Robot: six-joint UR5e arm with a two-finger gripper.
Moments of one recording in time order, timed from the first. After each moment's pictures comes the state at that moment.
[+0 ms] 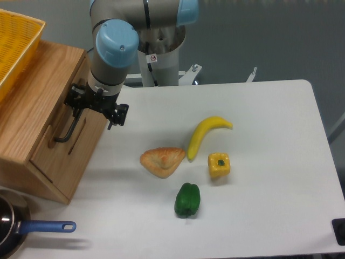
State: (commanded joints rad) arm 2.22 -1.69 -1.64 -1.38 1.20 0.40
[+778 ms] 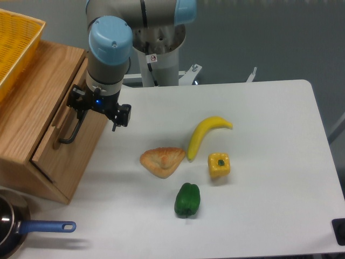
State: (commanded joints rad) arm 2.21 -1.70 -1.63 -1.33 1.31 0.40
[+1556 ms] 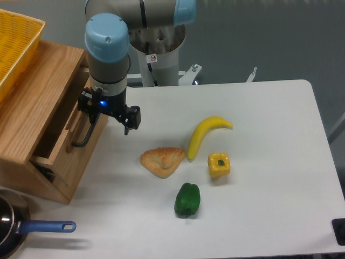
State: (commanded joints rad) arm 2.20 -1.70 -1.62 -1.32 1.45 0.47
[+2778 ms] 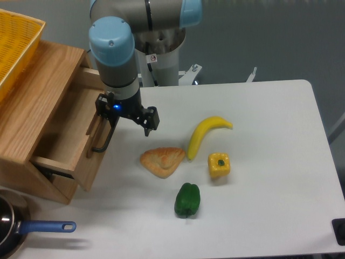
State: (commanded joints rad) arm 2.26 -1.73 -1.59 -1.32 1.55 0.52
